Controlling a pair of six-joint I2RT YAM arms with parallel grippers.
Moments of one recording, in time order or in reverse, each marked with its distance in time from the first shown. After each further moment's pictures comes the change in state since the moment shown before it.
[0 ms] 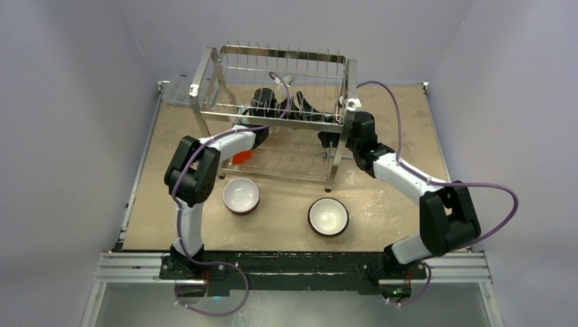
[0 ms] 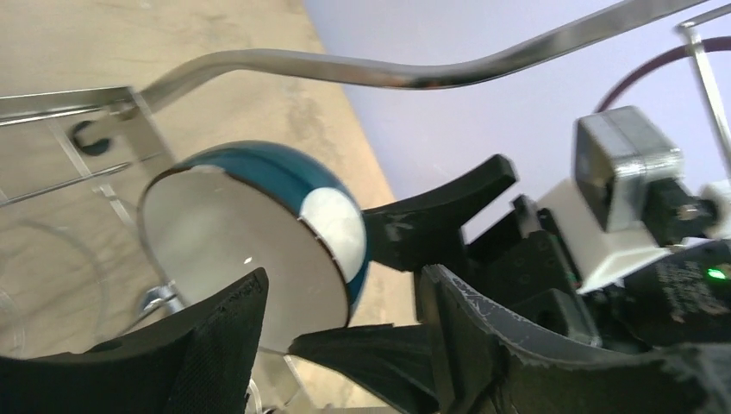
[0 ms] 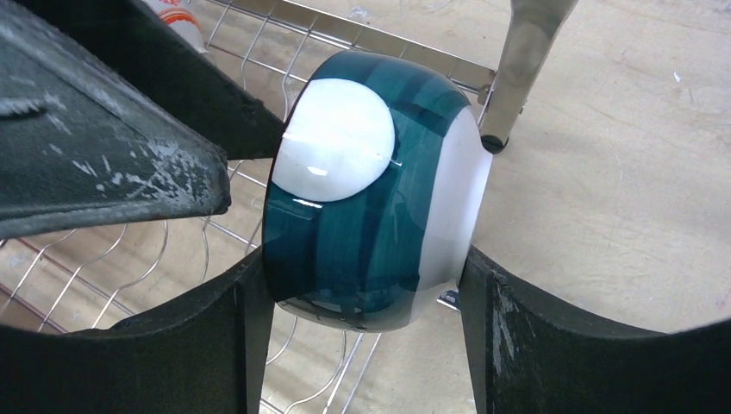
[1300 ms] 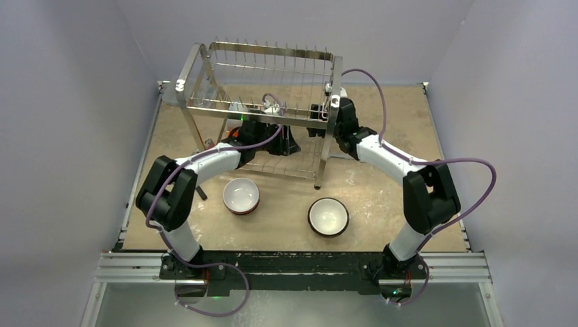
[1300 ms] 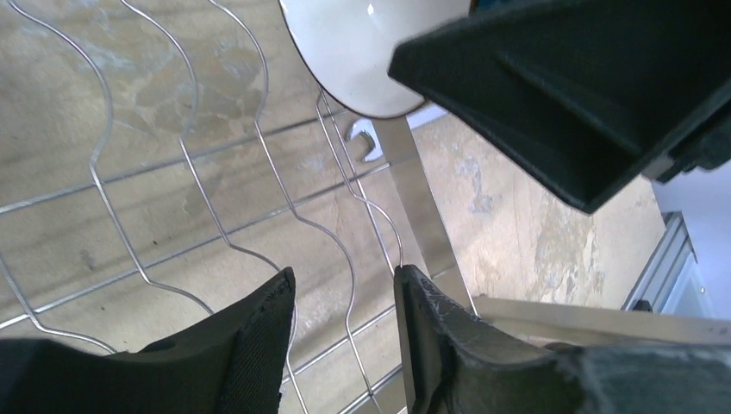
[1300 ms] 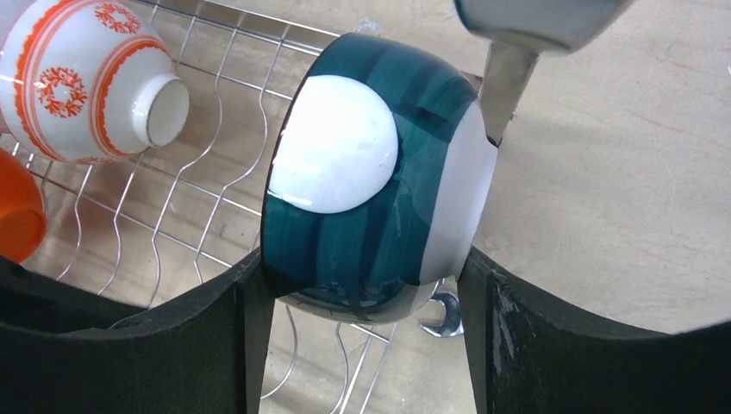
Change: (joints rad) left arm -0.020 -0.318 -0.312 -0.446 -0.339 0.539; right arm 0.090 0.208 0.286 -0.192 0.137 0.107
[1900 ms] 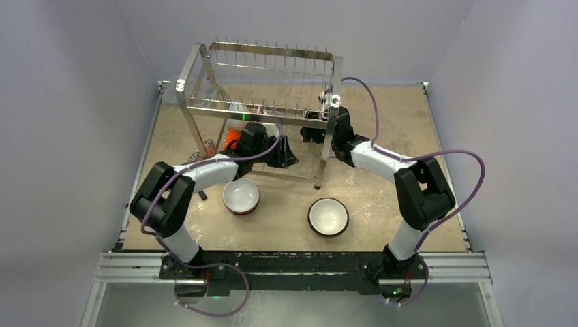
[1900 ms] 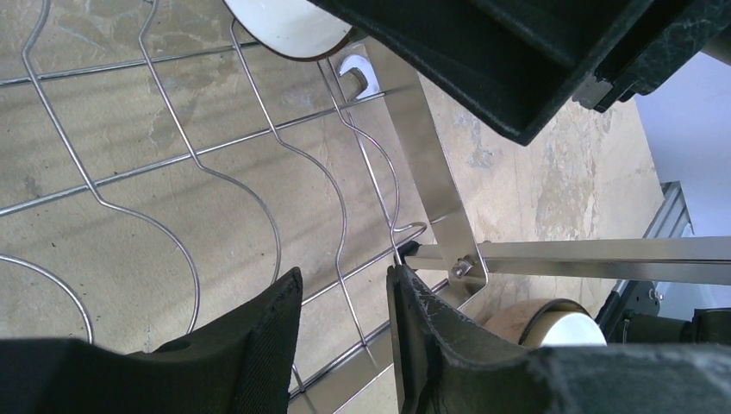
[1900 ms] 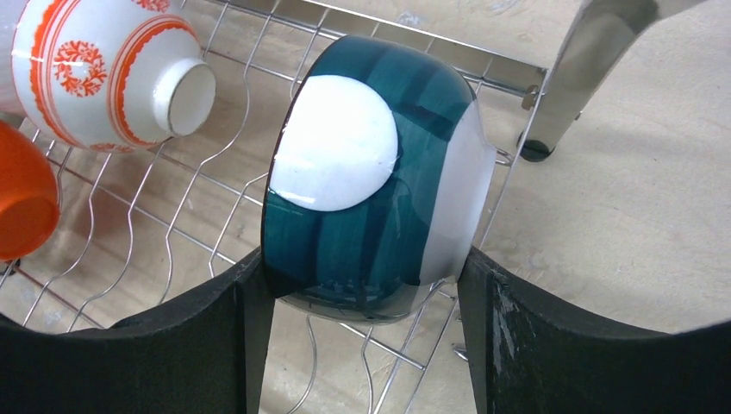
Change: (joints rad) left arm -0.029 -0.065 -0.179 0.098 0.014 -0.027; right arm 0.018 0.043 -0.101 0.209 -0.048 0.014
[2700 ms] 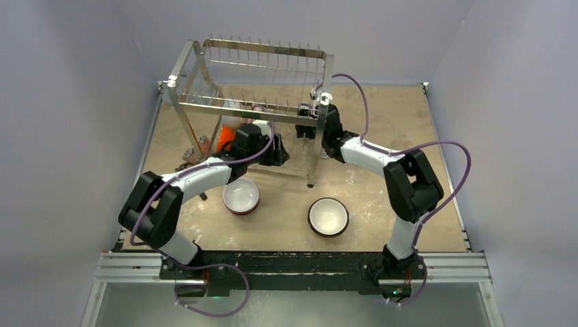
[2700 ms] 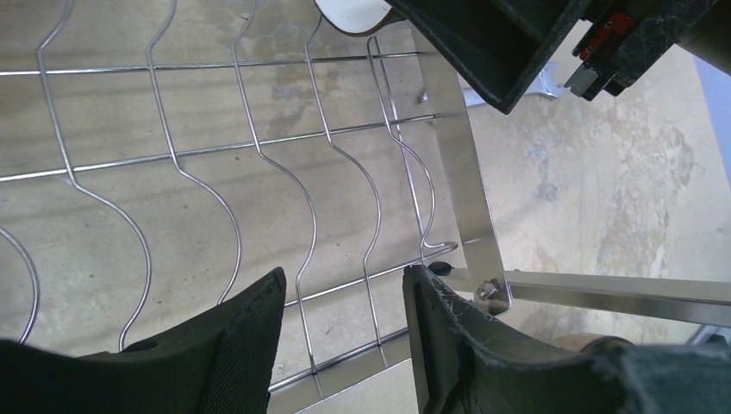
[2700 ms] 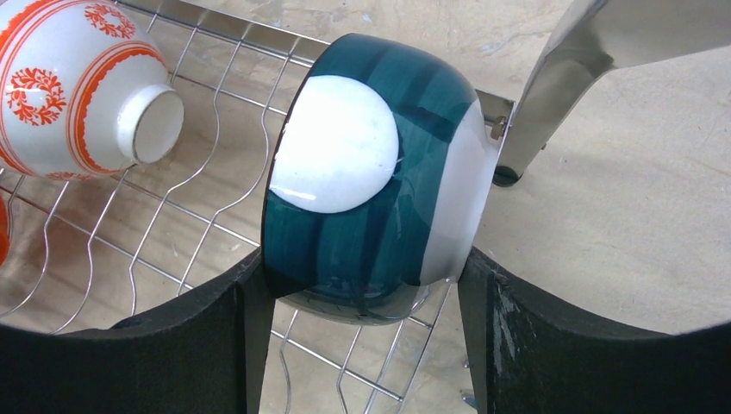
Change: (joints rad) left arm 0.003 -0.102 -0.033 -0.079 -0.200 0.023; right arm 0.053 0.094 0.094 0.008 0.138 -0.020
